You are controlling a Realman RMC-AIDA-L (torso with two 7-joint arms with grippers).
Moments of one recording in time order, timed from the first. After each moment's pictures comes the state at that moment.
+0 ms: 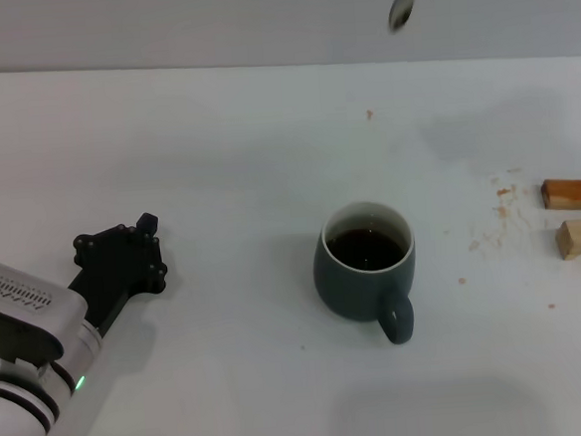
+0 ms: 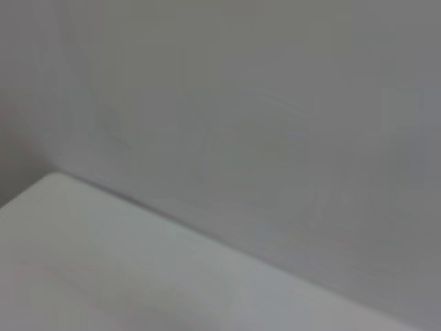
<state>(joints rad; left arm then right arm) -0.38 -2.07 -0.48 -0.30 2.17 0.96 0.10 0.92 1.82 1.93 2.03 0.76 -1.89 -2.89</state>
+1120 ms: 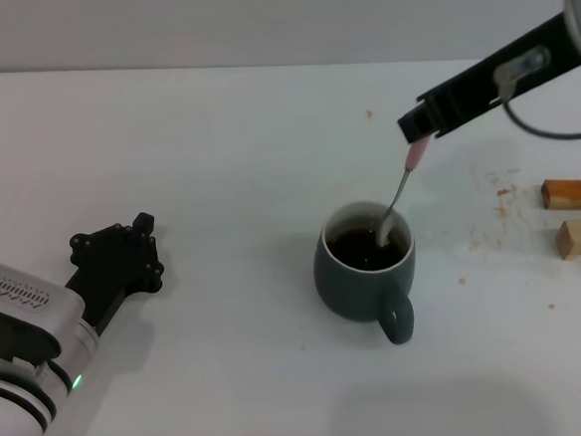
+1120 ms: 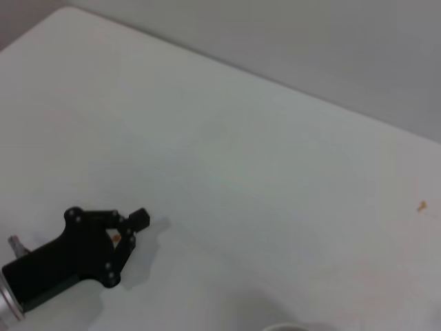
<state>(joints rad) -0.39 -2.07 -0.48 -0.29 2.17 0.96 0.10 0.70 1.96 1.62 2.01 0.68 -1.80 -2.89</state>
